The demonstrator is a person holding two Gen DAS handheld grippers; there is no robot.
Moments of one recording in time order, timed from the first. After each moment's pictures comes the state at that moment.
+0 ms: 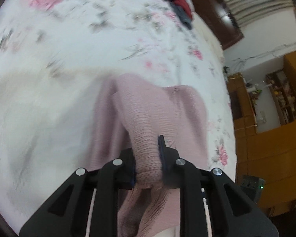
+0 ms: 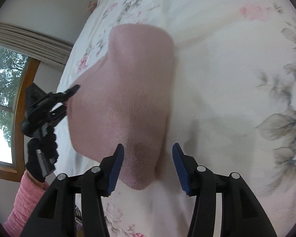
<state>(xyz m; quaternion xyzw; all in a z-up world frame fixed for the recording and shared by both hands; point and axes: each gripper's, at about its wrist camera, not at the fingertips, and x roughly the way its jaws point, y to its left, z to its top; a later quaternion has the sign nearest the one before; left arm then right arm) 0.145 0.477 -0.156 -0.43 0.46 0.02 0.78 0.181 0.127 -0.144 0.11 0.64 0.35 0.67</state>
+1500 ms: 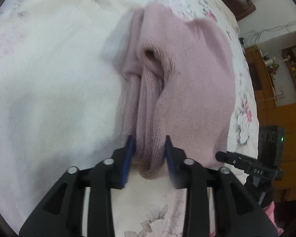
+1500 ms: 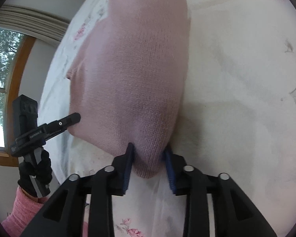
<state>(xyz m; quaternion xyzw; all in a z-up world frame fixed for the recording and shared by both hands) 0.050 0.440 -0.156 -0.37 0.52 0.03 0.77 0.150 0.166 -0.177 0.06 0.67 0.36 0.64</state>
